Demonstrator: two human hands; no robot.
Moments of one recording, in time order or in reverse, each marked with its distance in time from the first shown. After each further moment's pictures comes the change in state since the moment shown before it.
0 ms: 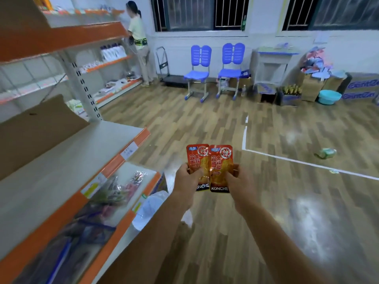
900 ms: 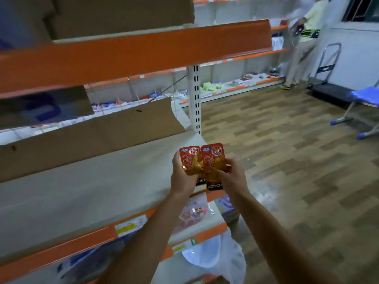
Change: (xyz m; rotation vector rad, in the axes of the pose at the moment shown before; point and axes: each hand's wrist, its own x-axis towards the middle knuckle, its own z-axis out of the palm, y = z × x) left_hand 0.240 0.058 -0.185 0.107 0.909 0.079; right_hand 0.212 -0.052 0.344 -0.148 -0.924 -0.057
